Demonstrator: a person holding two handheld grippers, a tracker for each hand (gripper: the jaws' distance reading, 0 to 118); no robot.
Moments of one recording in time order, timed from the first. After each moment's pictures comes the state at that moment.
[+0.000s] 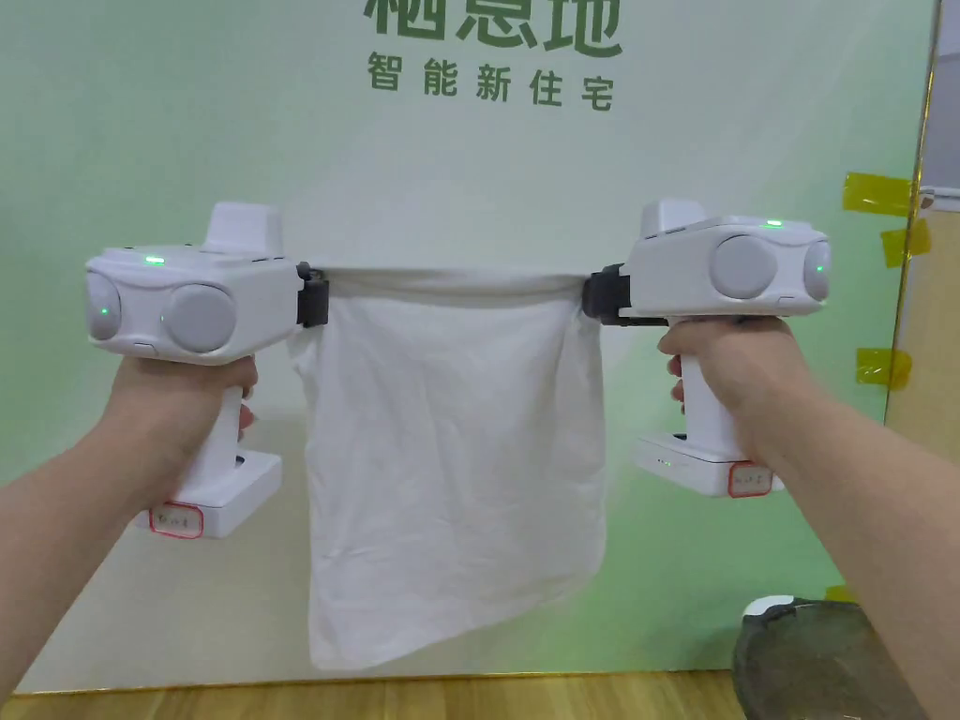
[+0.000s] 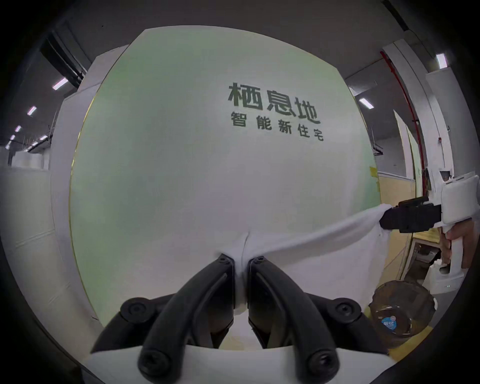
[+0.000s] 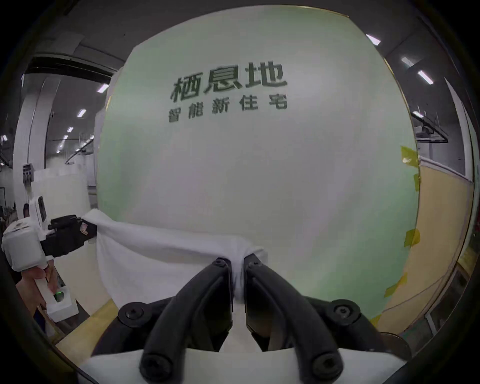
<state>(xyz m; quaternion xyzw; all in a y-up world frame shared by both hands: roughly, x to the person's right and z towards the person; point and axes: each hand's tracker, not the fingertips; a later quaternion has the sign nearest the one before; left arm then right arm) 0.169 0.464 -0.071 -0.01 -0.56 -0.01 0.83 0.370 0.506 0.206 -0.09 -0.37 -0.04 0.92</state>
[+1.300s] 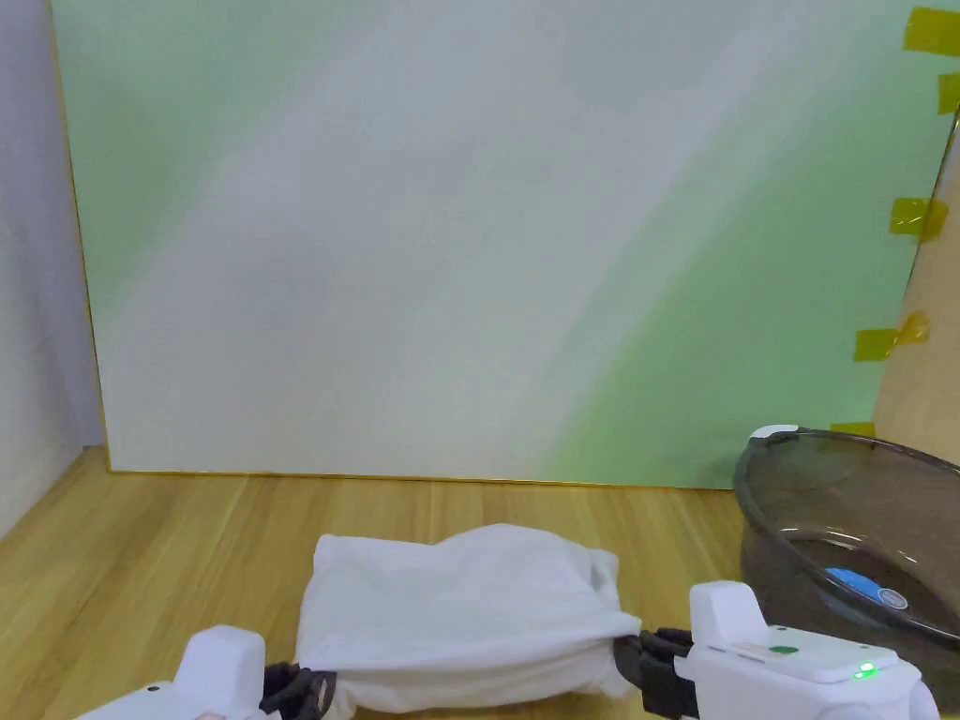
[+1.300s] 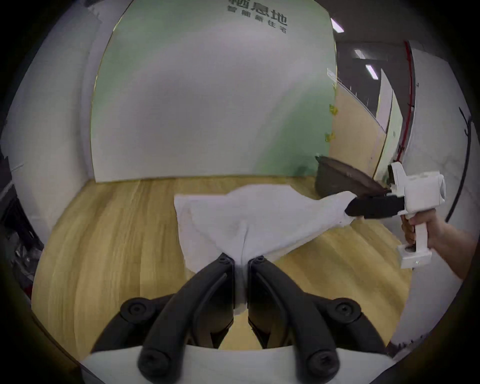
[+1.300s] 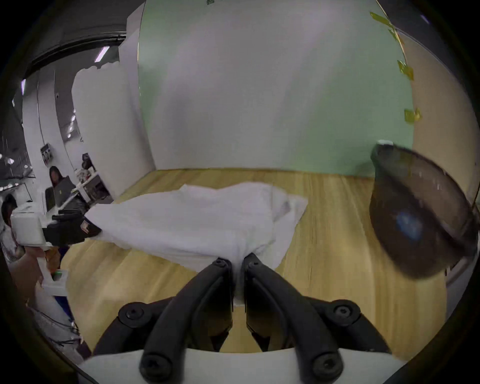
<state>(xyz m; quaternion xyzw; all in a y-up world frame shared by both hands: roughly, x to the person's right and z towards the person) -0.113 0.151 0.074 -0.27 -0.61 -0.09 0.74 0.161 0.162 0.374 -0.28 -0.27 -0.17 0.91</state>
